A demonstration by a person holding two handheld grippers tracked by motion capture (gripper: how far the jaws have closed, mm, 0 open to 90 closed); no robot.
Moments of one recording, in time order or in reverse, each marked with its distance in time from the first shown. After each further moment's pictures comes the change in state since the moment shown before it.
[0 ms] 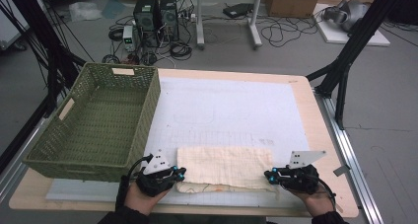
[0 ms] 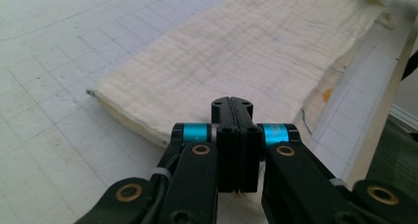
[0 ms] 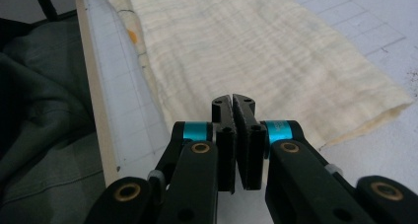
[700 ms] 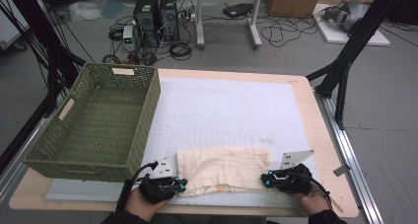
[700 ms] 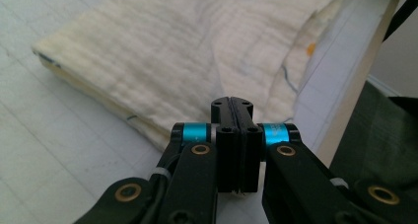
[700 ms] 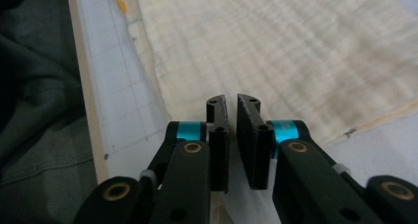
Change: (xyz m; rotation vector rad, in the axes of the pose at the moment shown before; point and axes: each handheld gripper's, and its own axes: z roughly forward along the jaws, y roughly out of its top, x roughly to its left) left arm -0.005 -0.015 0.011 0.147 -0.045 -0.007; right arm -0.003 -0.005 0.021 0.109 0.041 0.012
